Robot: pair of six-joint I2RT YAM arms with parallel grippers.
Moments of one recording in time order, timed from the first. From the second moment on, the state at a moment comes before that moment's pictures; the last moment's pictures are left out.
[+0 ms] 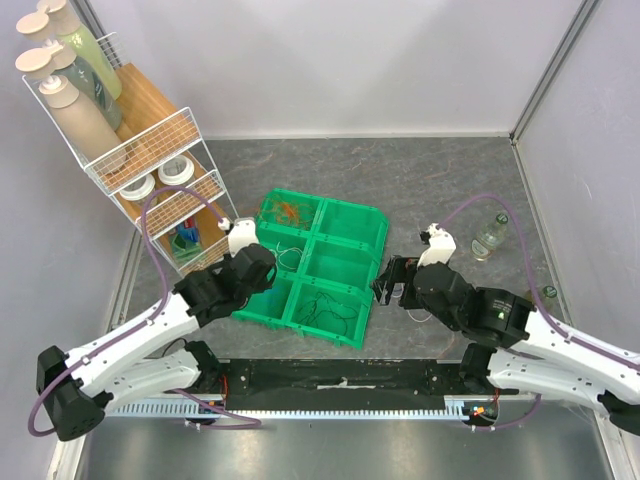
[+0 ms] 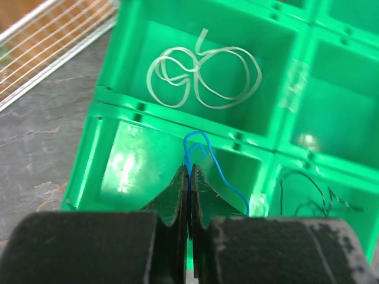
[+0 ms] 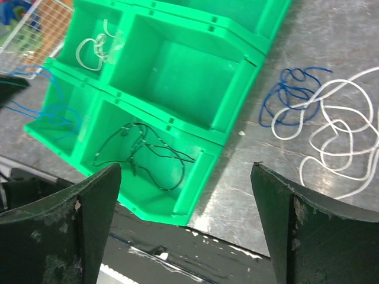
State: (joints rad) left arm -0.88 0.90 0.76 -0.71 -0.56 -0.72; right arm 1.08 0.74 0.77 -0.64 0.47 0.87
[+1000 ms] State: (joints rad) left arm -0.79 0.63 0.74 -0.71 -0.16 -0.82; right arm 0.61 1.01 0.62 -0.67 0.51 0.90
